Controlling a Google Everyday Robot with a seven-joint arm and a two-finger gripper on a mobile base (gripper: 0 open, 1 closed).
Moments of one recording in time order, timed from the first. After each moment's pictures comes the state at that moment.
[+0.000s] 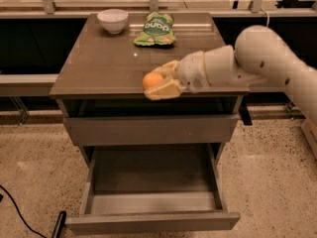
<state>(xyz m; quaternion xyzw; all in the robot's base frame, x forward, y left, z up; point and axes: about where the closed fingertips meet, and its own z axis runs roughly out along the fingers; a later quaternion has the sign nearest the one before) 0.601 -0.002 0.868 -0.56 0.63 0.29 0.44</state>
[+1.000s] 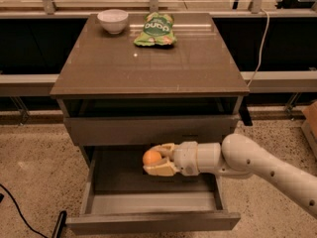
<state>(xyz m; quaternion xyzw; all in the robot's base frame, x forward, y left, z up) 0.507 0.006 0.649 -0.47 0.67 0.37 0.43</state>
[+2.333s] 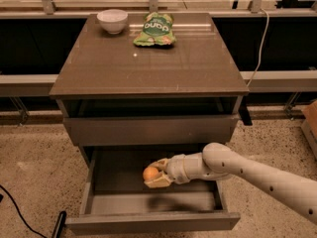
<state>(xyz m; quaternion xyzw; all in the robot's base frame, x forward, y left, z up) 0.529 0.009 0.502 -0.53 0.69 0.34 0.36</state>
